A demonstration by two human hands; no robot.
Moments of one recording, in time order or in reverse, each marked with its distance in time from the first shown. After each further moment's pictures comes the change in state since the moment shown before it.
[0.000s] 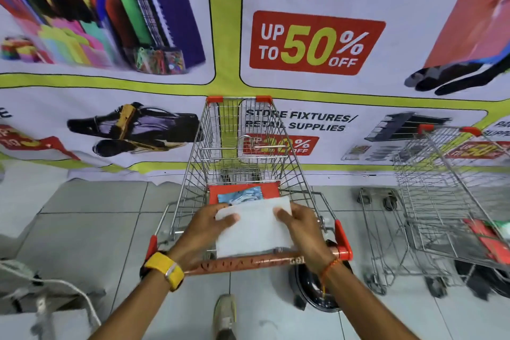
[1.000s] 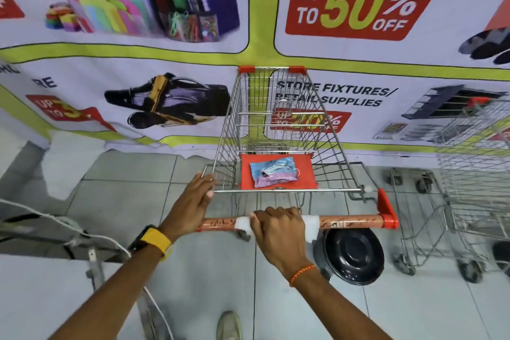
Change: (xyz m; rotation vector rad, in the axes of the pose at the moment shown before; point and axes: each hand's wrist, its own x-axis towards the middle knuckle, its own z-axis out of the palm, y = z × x) left_hand -0.043 -0.101 -0.113 0.707 0.081 0.216; right_hand -0.053 0.072 0.130 -1.121 0.120 -0.644
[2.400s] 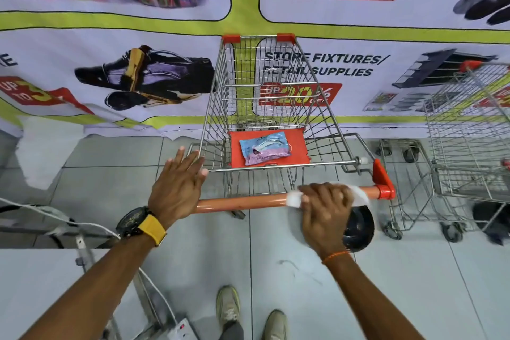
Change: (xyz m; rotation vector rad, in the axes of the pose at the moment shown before) left_hand -0.002 0.021 -0.002 0.436 -0.056 -0.066; right_hand -0.049 0.087 0.016 0.062 0.466 0.112
